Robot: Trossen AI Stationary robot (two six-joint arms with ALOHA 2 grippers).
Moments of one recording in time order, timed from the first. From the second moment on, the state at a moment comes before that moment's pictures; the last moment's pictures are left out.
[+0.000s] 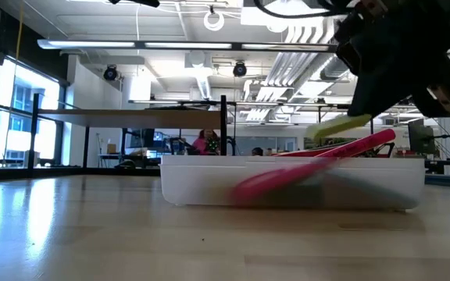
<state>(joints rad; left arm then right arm) -0.01 1.12 1.27 -0.80 -0.29 -0.34 0.52 1.56 0.88 -0.24 0.23 1.65</state>
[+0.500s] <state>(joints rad) -0.01 1.12 1.27 -0.80 -0.29 -0.33 0.52 1.60 0.88 -0.25 0.26 1.70</state>
